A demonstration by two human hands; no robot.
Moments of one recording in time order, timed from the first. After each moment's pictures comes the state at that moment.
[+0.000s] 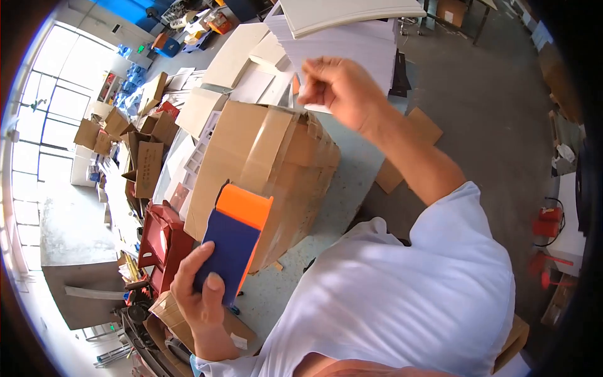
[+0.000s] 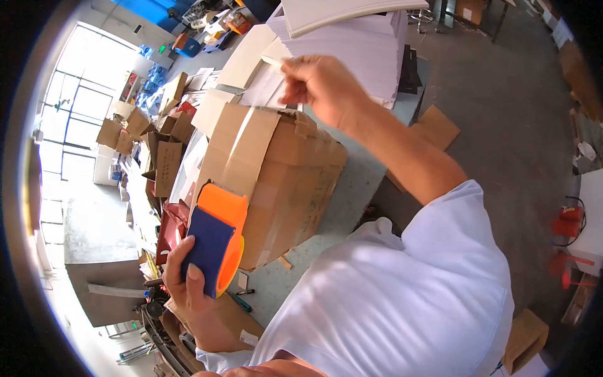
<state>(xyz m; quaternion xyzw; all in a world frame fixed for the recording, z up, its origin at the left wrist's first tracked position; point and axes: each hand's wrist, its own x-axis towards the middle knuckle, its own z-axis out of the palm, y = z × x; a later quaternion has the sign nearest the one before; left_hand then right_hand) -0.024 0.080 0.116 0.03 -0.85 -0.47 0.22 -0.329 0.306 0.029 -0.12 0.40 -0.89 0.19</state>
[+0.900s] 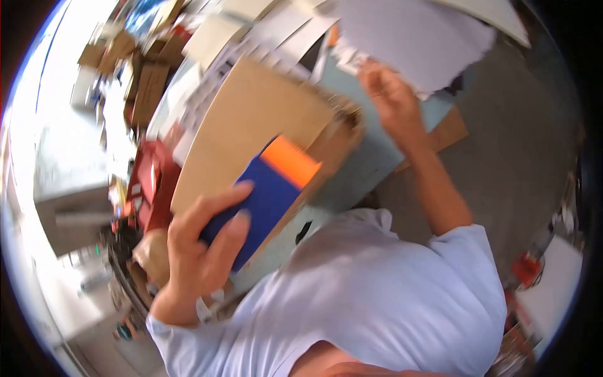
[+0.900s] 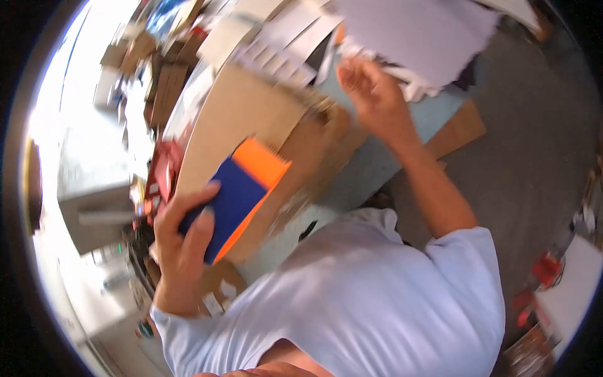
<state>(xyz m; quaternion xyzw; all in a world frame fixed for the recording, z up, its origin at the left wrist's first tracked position) -0.135 0.094 0.128 0.11 -0.91 -0.41 -0.01 -0.353 0.291 -0.084 -0.17 0.68 -0.72 0.03</state>
